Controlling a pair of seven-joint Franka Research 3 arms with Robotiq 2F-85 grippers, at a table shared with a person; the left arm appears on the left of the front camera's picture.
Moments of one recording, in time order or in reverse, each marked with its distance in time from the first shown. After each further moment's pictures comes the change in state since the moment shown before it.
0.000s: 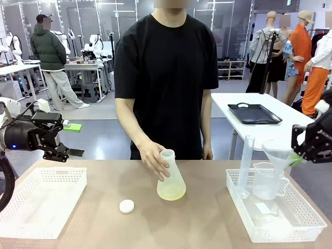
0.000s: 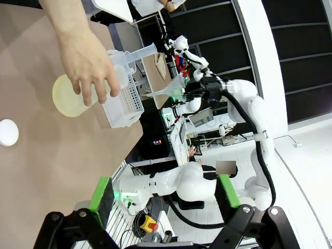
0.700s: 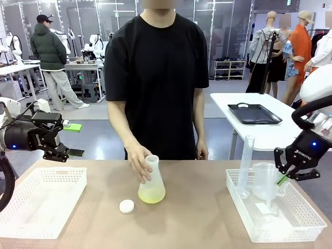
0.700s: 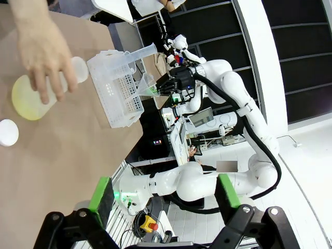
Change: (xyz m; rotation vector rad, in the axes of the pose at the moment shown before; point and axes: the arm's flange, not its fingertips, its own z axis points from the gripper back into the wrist) left arm 0.000 0.000 0.000 0.000 0.000 0.000; right arm 0.062 -0.009 -0.092 -0.153 0.204 -0.169
